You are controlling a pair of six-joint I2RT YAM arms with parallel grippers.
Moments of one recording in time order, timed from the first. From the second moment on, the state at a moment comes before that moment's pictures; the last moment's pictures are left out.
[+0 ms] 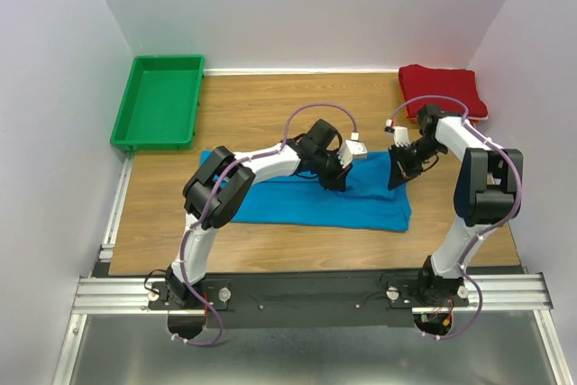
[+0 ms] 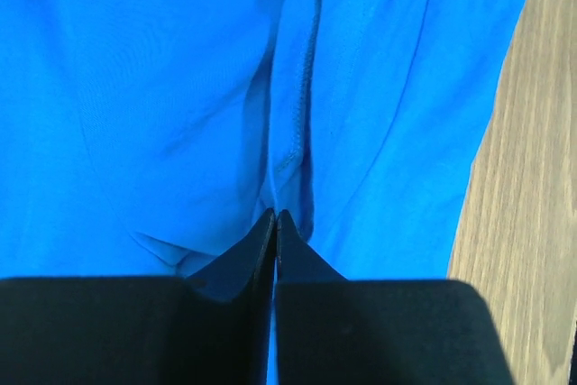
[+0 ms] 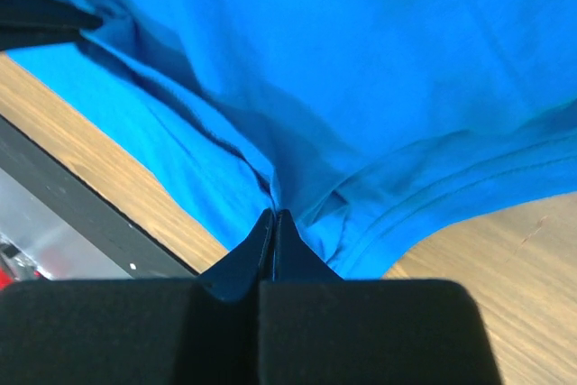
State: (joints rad) left arm -0.78 2.10 1.45 -0.21 0.63 0.23; right arm -0.04 1.85 1.29 -1.04 -0.54 -0.43
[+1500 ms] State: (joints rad) left arm -0.41 1.32 1.19 -0.22 0.47 0.34; right arm 0.24 1.75 1.25 -0.87 -0.39 -0.34
